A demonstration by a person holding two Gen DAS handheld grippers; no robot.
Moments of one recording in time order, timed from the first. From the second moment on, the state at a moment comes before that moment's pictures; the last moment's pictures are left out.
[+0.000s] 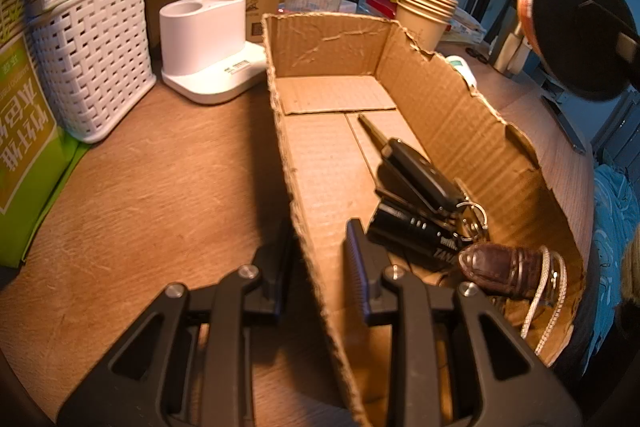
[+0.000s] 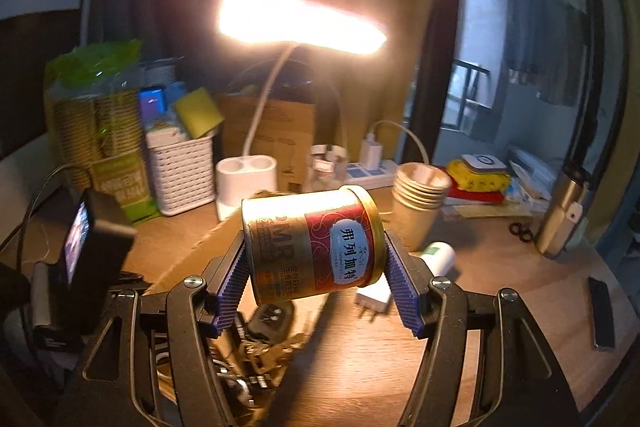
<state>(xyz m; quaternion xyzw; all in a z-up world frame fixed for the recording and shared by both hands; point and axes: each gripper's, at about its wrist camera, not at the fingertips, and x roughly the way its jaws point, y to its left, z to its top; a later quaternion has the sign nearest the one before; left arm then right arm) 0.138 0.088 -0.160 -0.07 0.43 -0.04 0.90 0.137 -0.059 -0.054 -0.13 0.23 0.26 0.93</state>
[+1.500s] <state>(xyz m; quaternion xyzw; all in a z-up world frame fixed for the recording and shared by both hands) 0.137 0.086 -0.160 -0.07 0.43 -0.04 0.90 0.144 -0.031 -0.093 -0.14 0.29 0.30 0.90</state>
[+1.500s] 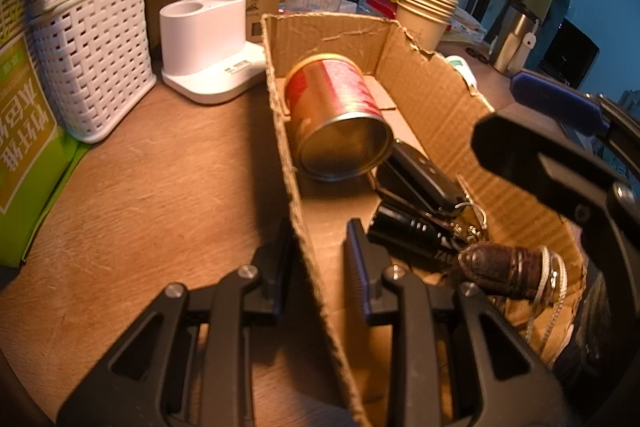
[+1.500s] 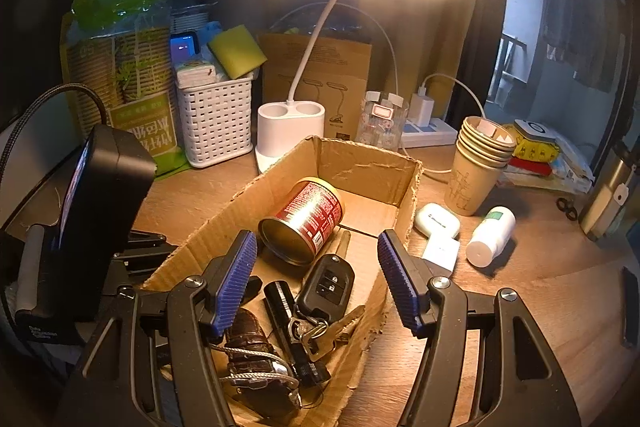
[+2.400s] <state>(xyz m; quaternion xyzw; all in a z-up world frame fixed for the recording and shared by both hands) 0.137 0.086 -0.160 -0.07 0.43 -0.04 0.90 0.170 -0.094 -0.083 -0.06 0.30 0.25 0.92</state>
